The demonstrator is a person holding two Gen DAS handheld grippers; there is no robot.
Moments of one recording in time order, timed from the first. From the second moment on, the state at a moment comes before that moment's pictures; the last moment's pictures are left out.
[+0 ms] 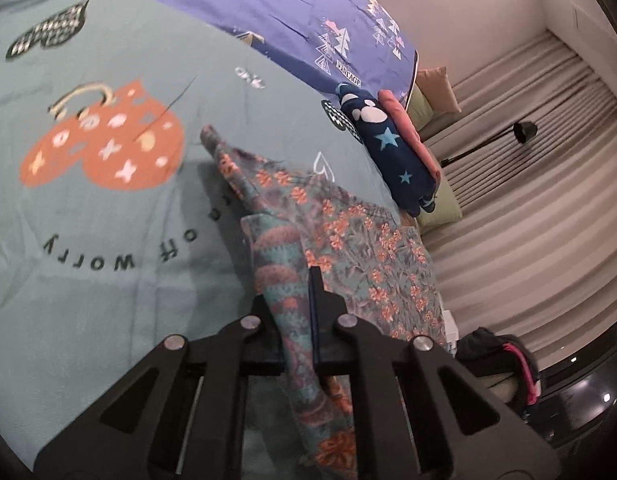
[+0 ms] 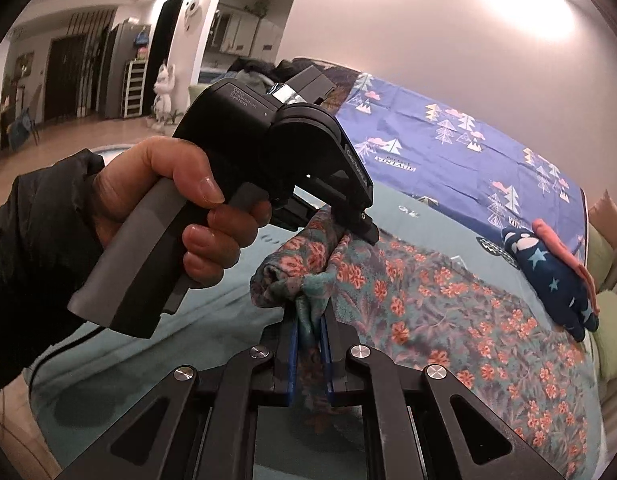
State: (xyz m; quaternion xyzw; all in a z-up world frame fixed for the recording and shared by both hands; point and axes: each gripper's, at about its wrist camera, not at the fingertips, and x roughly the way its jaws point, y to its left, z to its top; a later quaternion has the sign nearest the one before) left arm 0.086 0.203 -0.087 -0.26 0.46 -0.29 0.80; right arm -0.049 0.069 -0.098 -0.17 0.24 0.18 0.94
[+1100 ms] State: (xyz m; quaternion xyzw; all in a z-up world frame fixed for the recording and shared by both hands) left arm 0.097 -0.001 -0.006 -0.11 0.48 -0.28 0.82; right arm -0.052 -0.126 -0.048 0.04 0.20 0.13 0.97
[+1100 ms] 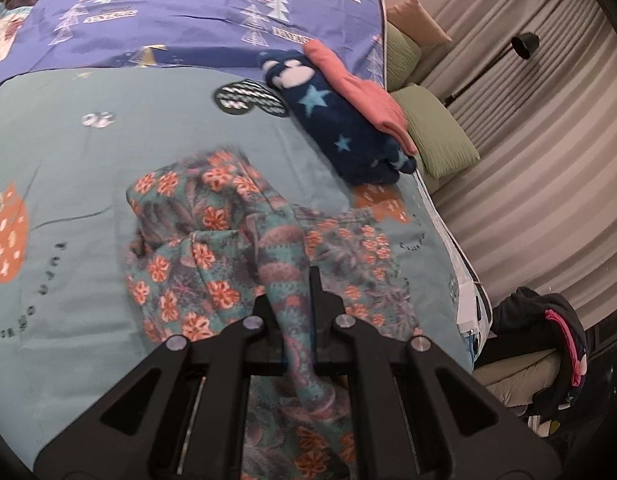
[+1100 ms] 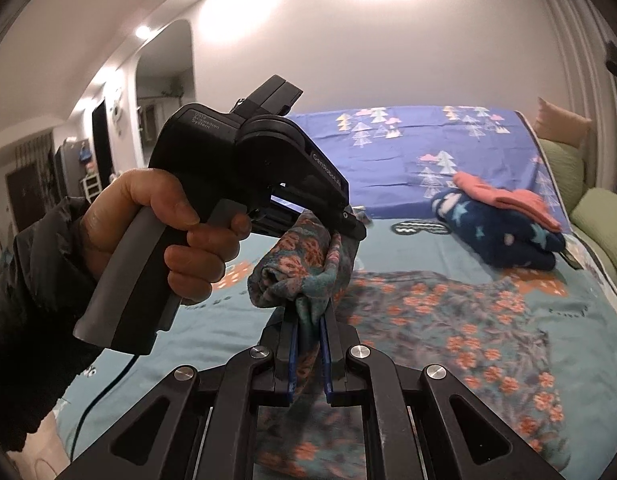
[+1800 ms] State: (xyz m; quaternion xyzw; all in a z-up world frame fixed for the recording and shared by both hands) left arm 0.098 -0.162 -0.009 -0.05 0.52 -0.31 0.79; right arm -0.073 -0.257 -0.055 0.18 0.20 0.07 0.96
